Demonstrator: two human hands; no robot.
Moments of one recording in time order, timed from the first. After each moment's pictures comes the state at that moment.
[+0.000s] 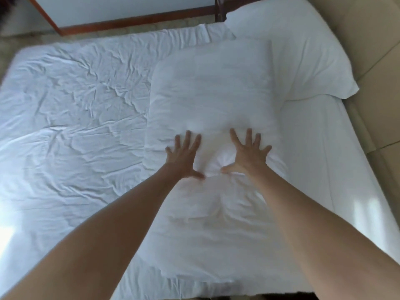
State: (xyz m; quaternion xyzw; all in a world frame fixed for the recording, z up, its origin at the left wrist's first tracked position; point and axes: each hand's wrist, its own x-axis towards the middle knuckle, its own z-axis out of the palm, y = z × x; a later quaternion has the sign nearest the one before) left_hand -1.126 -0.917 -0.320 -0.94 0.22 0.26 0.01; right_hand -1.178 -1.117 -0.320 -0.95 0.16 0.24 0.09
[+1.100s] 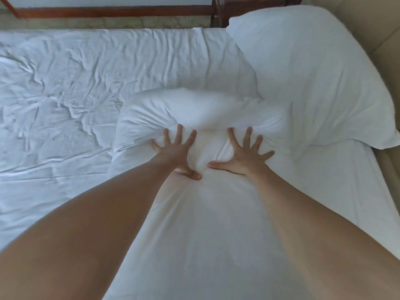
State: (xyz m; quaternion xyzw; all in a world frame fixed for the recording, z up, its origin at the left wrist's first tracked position) left_hand -0.843 -0.992 -0.444 -0.93 0.17 0.34 0.03; right_hand -0.909 -1.189 -0.444 -0.93 0.20 0.29 0.14
